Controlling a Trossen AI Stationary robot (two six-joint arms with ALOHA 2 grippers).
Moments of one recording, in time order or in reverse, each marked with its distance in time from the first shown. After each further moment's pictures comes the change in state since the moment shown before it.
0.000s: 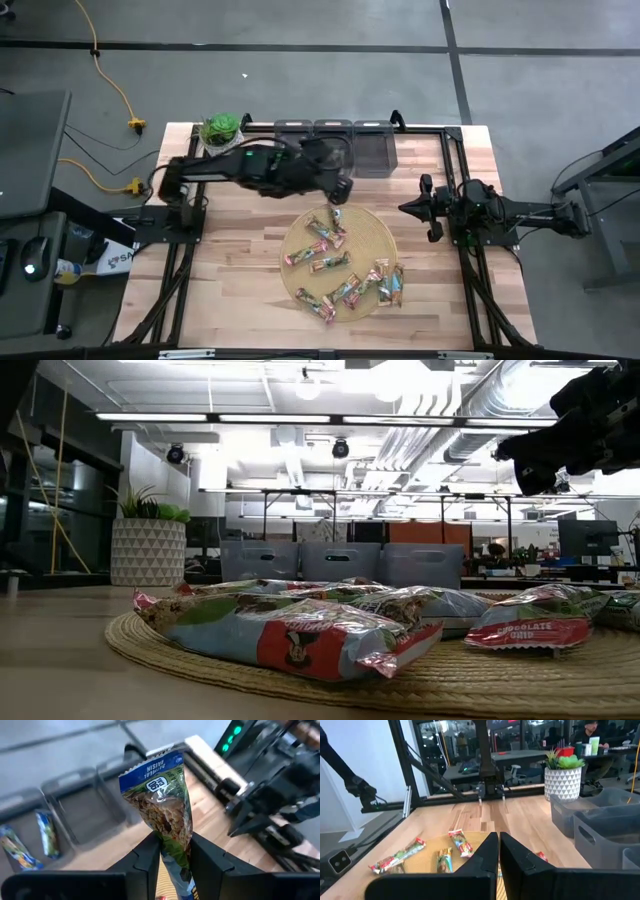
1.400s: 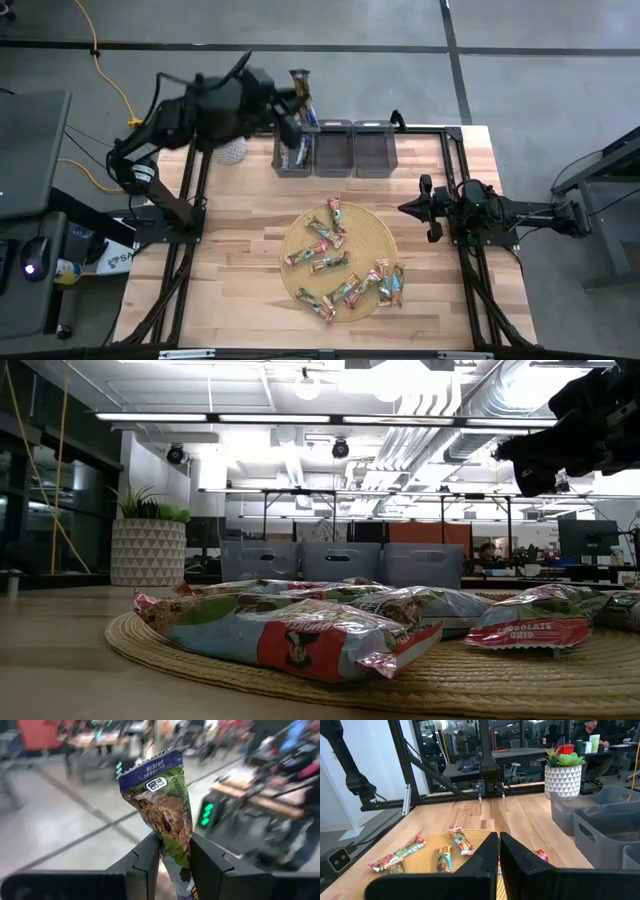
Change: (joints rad) left arm 0.147 -0.288 0.001 0.311 -0.005 0.646; right arm 0.000 0.009 0.000 -0.002 0.000 0.000
